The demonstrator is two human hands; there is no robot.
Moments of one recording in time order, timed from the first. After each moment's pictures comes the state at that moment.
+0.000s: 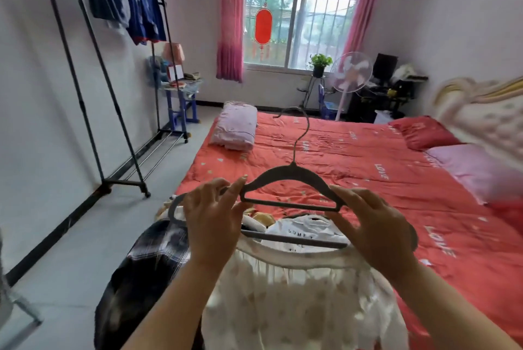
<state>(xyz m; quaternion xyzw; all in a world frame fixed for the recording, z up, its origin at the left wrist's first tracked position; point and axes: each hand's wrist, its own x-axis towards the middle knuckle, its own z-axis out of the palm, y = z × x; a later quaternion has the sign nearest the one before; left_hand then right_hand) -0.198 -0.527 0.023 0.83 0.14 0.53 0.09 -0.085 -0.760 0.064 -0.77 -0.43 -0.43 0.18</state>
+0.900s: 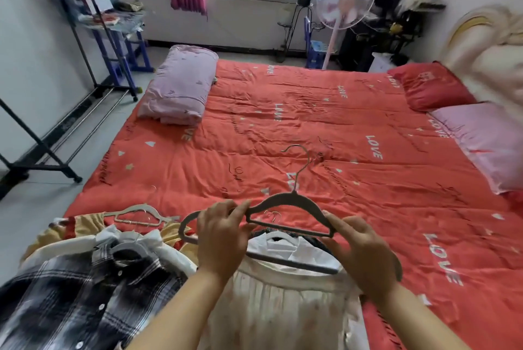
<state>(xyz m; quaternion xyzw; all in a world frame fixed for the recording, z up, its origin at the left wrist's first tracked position) 0.242 -0.530 -0.122 0.92 0.16 0.34 0.16 0.334 -0.765 -0.086 -0.88 -0.35 -0.17 0.25</state>
